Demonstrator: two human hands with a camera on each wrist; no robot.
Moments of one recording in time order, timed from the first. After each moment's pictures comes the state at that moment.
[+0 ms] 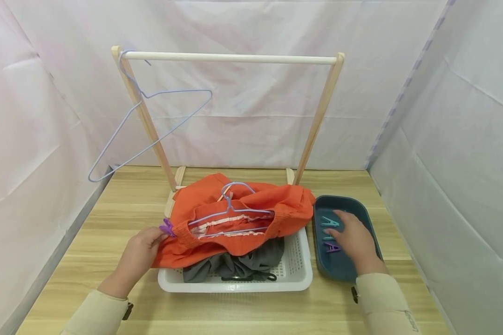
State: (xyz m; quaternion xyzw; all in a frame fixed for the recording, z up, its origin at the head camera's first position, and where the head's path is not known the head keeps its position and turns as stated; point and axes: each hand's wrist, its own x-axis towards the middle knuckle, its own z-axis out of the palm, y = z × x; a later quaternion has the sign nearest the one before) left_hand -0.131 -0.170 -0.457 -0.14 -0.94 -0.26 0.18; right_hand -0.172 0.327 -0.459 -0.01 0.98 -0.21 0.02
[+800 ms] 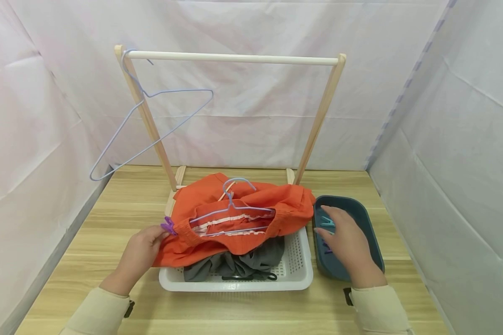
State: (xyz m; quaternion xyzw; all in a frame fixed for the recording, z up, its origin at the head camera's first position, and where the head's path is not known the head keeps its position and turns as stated) left_hand -0.132 -0.169 -0.455 -0.13 -0.94 -0.25 0.18; right_hand -0.147 0.286 -0.417 -0.05 0.98 -0.21 -0.03
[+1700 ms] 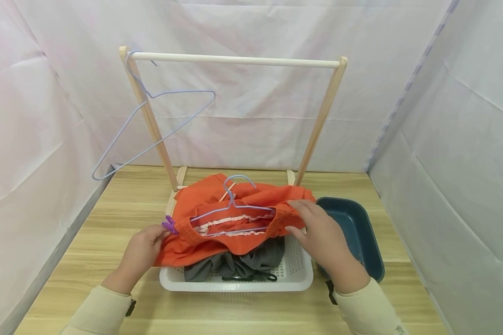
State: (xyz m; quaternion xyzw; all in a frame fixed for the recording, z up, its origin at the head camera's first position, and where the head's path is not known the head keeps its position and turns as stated) left_hand -0.130 -0.168 -0.453 -0.12 -0.95 -0.25 0.17; right_hand -0.134 0.223 -0.372 -0.17 0.96 -0.18 -0.11
